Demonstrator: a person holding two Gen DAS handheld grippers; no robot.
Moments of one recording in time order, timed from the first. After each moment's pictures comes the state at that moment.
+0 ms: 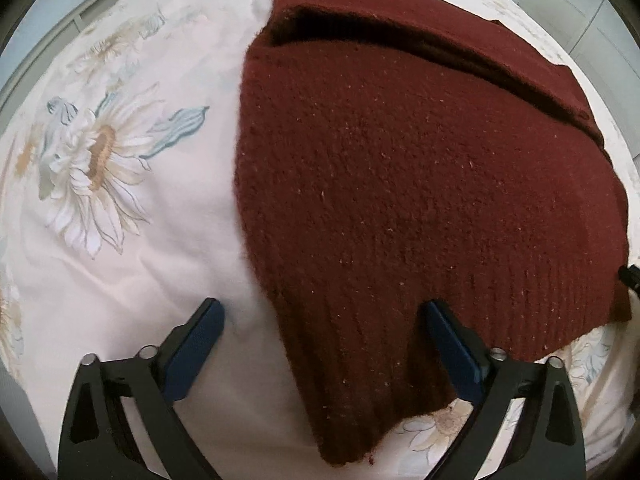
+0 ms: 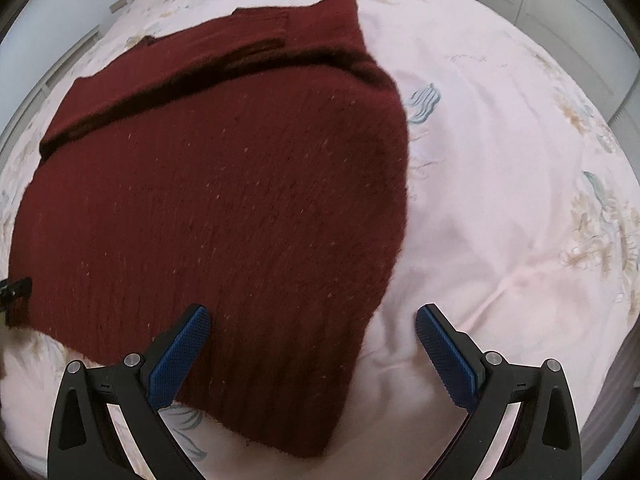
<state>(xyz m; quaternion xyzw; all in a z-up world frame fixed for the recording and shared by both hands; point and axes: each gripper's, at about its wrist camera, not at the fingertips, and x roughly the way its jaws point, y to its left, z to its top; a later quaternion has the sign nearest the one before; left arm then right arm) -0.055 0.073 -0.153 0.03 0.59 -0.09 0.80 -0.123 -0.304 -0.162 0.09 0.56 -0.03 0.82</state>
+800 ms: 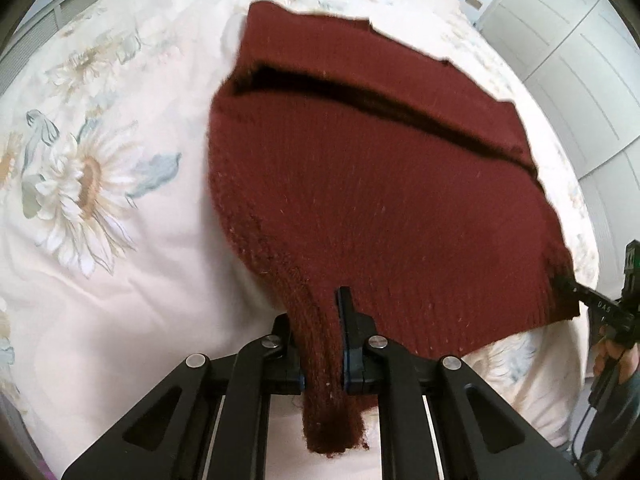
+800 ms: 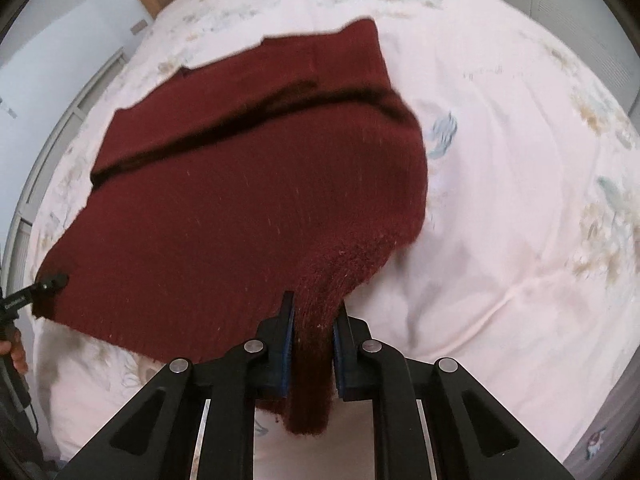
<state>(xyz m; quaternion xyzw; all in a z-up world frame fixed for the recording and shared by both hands) -0.058 0.079 -0.091 -0.05 0.57 -0.17 0.80 -0.128 -0.318 -0.107 0.15 0.54 0.02 0.83</state>
